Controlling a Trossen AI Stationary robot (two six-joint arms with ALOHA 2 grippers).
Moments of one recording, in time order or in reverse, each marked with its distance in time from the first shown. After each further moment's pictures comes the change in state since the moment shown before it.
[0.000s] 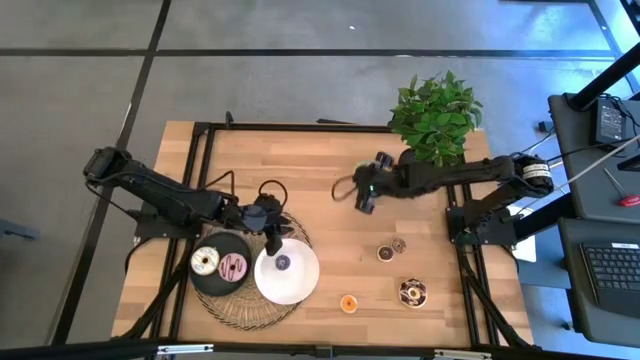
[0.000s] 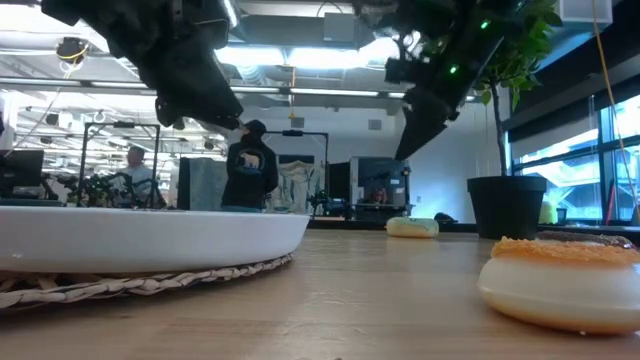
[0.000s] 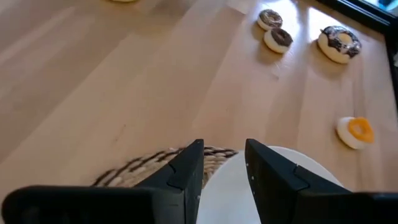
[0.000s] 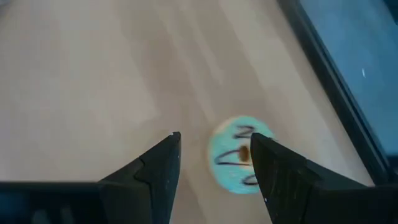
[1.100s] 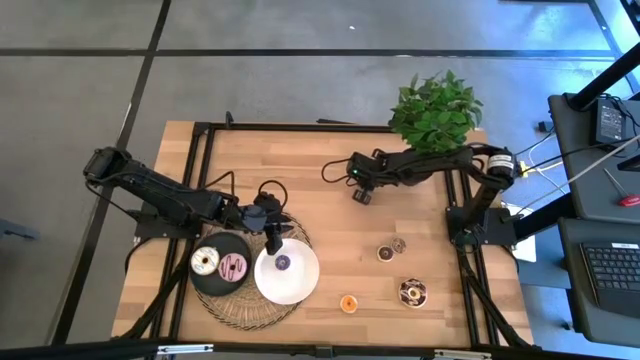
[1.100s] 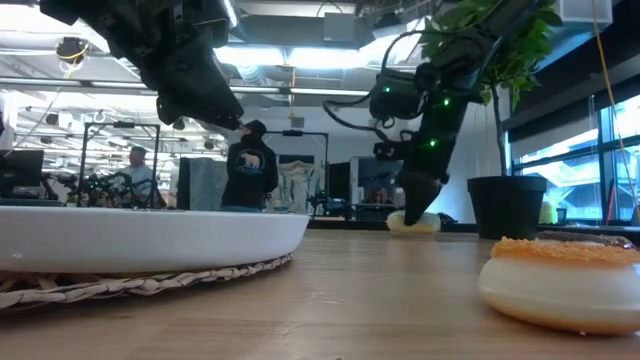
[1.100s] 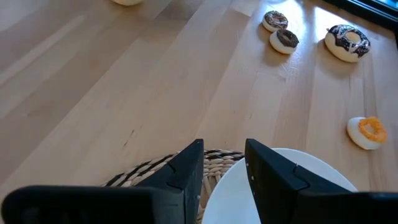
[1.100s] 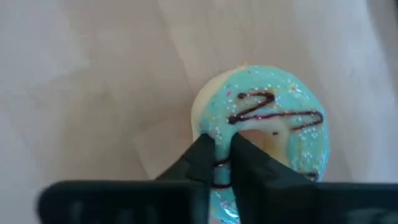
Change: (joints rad) left arm -0.001 0.001 0.000 -0.003 -0.029 0.029; right arm -0.189 0.263 0.001 0.051 -0.125 -0.108
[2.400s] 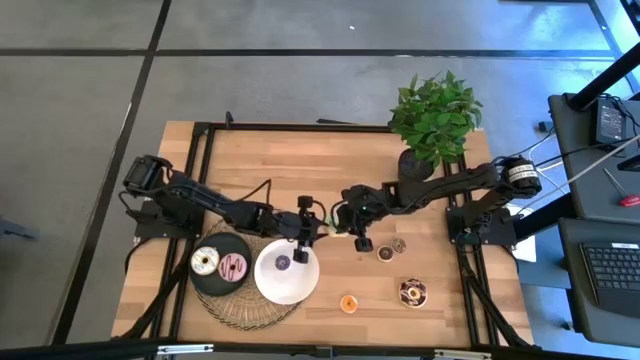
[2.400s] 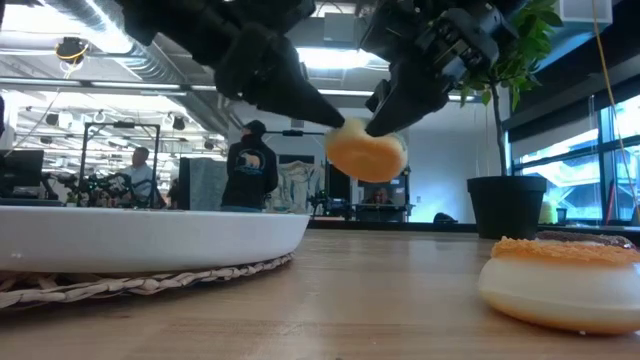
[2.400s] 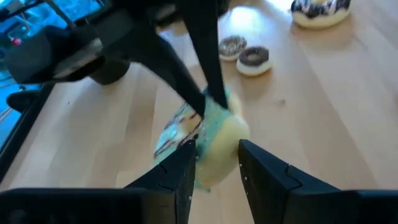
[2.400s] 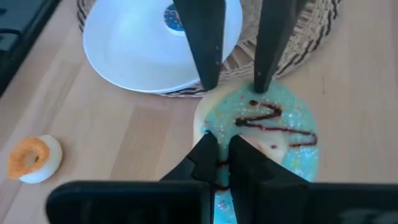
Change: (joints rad) left arm 0.033 0.406 0.226 0.313 -0.003 0.767; right arm 0.346 -0.155 0.001 0.251 -0.488 -0.108
